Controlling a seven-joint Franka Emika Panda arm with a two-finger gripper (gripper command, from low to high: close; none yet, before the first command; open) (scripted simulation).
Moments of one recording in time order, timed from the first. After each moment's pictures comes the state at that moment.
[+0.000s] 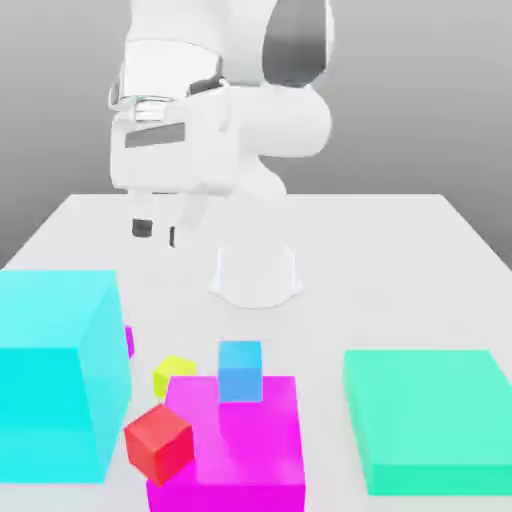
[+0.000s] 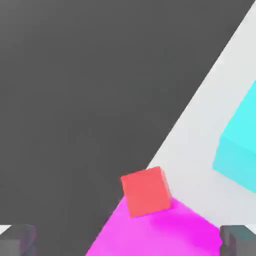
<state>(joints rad) -0.39 -0.38 0.17 -2.70 0.07 2.66 1.69</state>
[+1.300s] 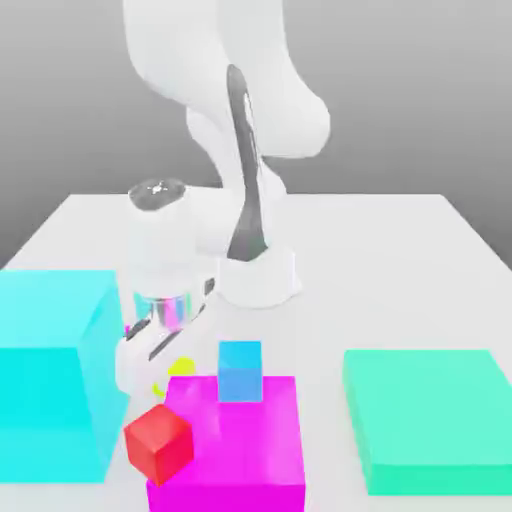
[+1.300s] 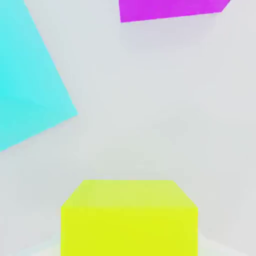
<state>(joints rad) -0.48 0.14 0.04 -2.94 -0.21 3.09 2.57</state>
